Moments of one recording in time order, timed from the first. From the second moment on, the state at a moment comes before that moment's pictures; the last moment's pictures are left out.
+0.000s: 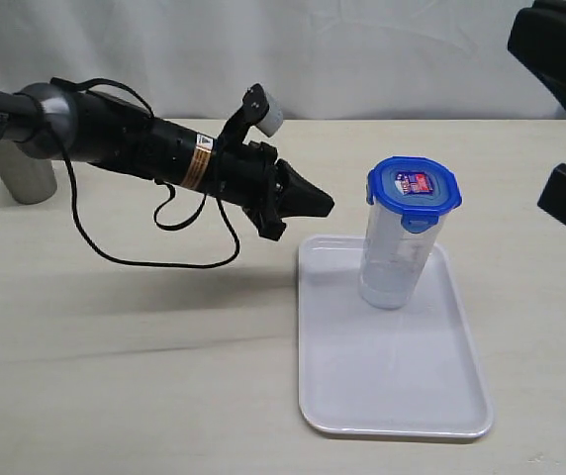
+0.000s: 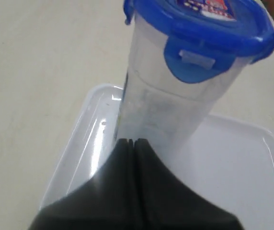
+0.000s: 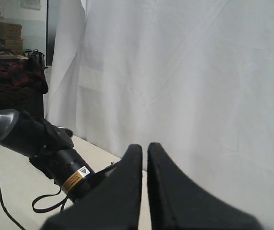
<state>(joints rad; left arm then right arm) -0.41 2.22 -1.47 1.70 -0.94 -1.27 0.60 0.72 -0.62 0.25 -0.05 -0.40</state>
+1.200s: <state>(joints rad) -0.41 1.66 -1.03 1.62 -0.75 -1.31 0.60 0.72 -0.62 0.25 -0.02 -0.40</state>
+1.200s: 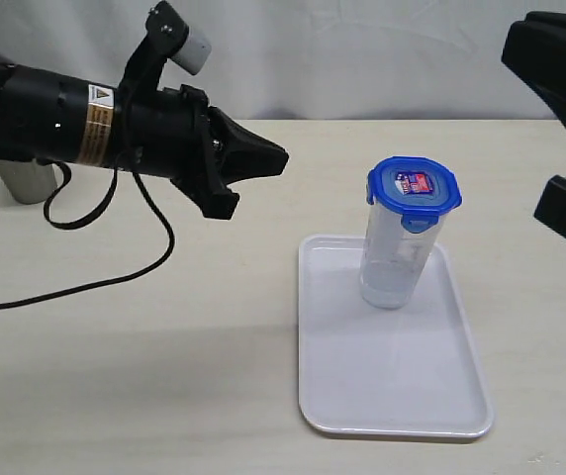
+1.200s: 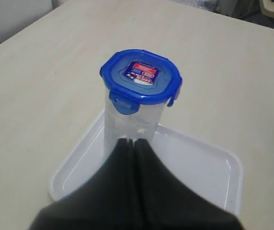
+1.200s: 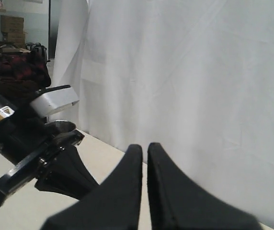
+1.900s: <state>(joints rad) -0.41 1.16 -0.61 1.23 -0.70 -0.76 0.60 0.72 -0.62 0.25 -0.02 -0.40</state>
